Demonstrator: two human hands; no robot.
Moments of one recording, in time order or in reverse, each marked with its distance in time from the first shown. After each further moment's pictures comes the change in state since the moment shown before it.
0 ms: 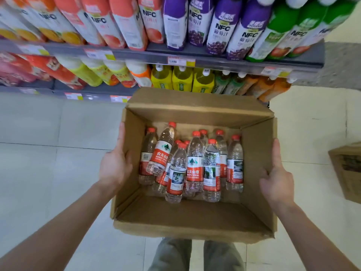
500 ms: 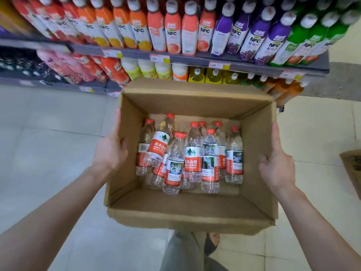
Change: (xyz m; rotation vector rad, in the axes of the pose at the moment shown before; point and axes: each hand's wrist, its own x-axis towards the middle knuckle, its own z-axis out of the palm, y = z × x) left_hand -0.108 -0.127 -0.150 0.020 0.164 0.047; right_hand -0.172 -0.108 -0.017 -0.063 0.091 -0.156
